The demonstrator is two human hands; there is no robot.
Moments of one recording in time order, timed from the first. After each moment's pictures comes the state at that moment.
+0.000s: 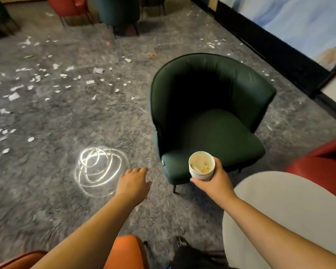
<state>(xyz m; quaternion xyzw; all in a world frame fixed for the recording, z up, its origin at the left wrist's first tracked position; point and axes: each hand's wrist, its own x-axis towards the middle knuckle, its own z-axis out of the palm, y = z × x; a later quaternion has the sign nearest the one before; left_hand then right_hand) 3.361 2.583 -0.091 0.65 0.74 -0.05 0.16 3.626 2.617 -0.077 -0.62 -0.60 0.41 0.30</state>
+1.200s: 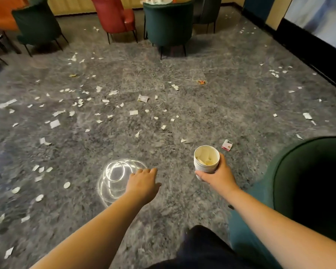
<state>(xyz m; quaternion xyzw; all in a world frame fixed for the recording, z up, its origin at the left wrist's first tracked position) 2.848 3.063 -0.073 0.62 0.77 -0.07 0.15 3.091 3.150 -0.069 -0.56 -0.61 0.47 0.30</state>
